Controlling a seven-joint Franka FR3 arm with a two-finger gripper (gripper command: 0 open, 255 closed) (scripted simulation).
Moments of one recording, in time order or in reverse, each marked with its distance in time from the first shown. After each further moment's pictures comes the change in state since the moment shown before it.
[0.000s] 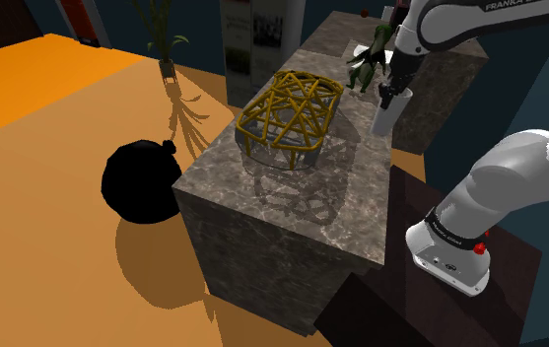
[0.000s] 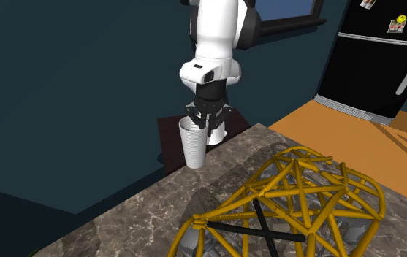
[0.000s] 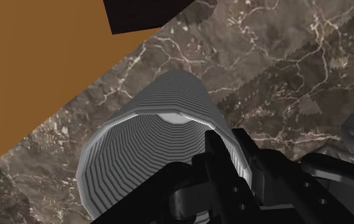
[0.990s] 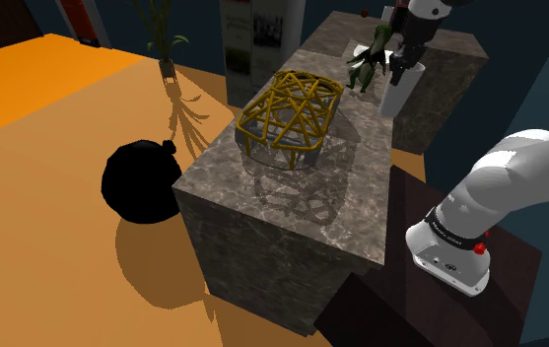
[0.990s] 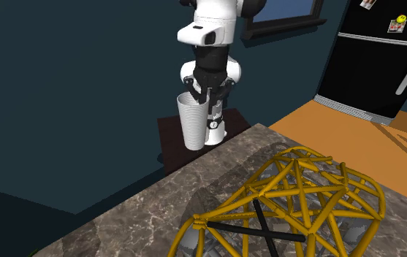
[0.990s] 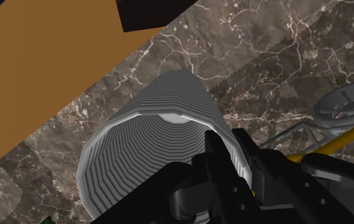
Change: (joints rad) arm 0.009 -0.028 0.019 0.178 0.023 -0.207 -0.016
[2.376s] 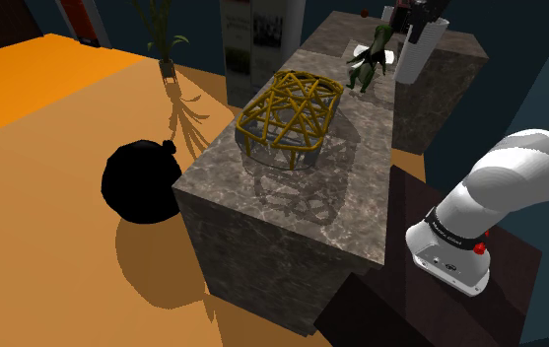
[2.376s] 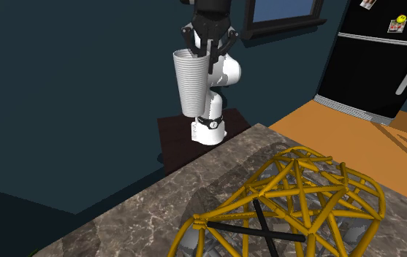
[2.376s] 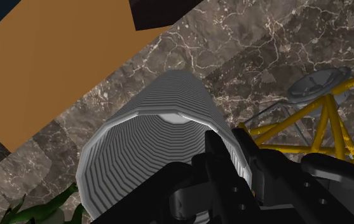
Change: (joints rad) arm 0.007 0.042 0.018 0.313 0.020 -0.270 -0.026
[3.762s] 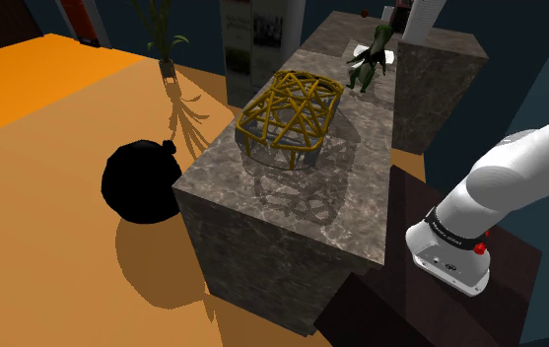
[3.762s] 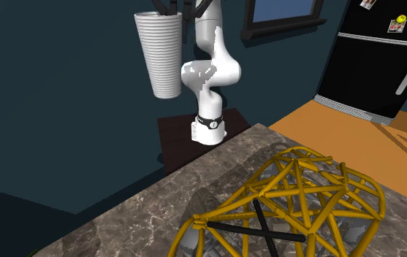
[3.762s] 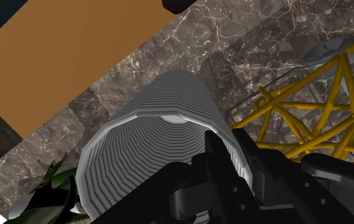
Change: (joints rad) arm -0.012 0.264 -0.092 0.423 -0.007 -0.146 -0.134
